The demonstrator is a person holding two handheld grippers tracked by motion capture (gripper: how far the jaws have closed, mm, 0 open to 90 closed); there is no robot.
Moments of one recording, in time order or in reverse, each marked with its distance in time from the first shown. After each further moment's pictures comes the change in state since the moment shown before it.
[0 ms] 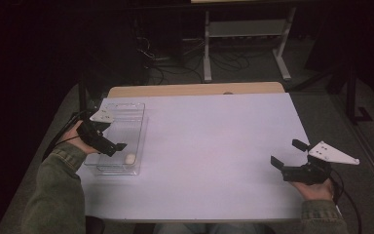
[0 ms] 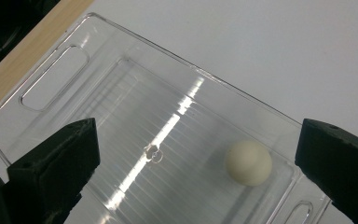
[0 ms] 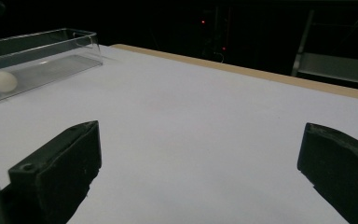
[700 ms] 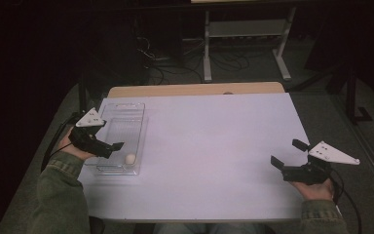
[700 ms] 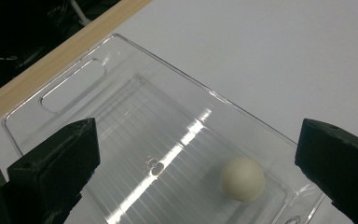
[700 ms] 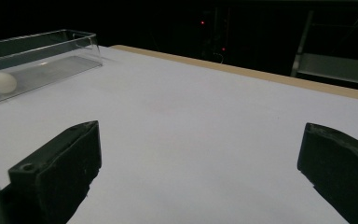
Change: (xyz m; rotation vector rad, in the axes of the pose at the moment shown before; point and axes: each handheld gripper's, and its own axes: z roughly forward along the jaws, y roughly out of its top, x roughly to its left) left arm -0.008 -0.017 -0.014 -0.155 0.050 -0.091; right arm 0.000 0.000 0.000 -0.004 -0.002 0.002
